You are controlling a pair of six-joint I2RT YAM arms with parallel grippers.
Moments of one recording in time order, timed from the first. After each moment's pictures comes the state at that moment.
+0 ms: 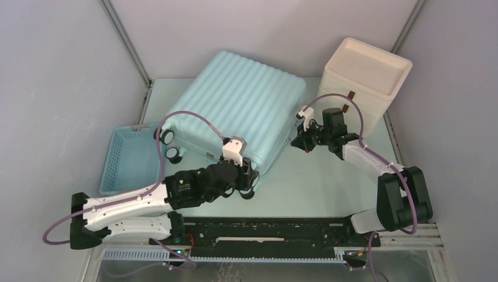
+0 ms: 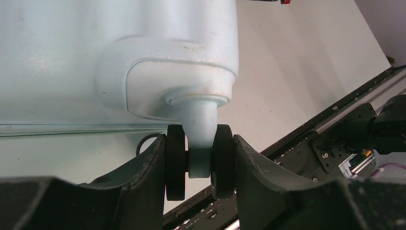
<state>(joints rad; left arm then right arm) -1.25 0.96 0.88 -0.48 -0.51 -0.63 0.26 1.42 0.84 -0.11 -0.65 -0.27</state>
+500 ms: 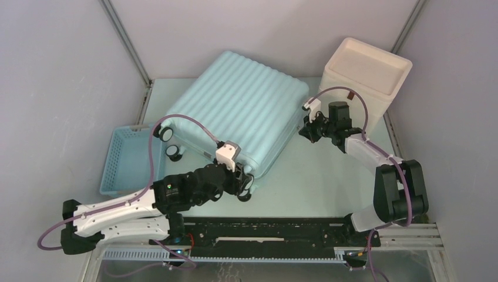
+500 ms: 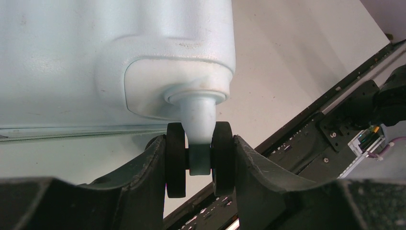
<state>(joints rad) -1.25 0.83 0.81 -0.49 -0.46 -0.53 0.19 1.47 0.89 -0.06 -0.57 -0.34</state>
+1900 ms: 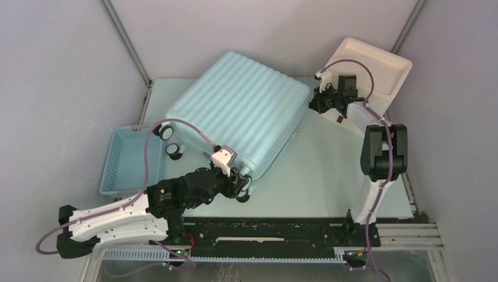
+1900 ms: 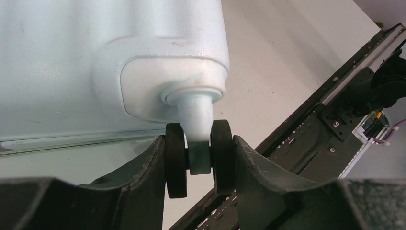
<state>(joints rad) -1.24 0.73 0.73 -0.43 -0.41 -0.42 0.01 1.92 1.39 -0.12 -0.61 -0.33</state>
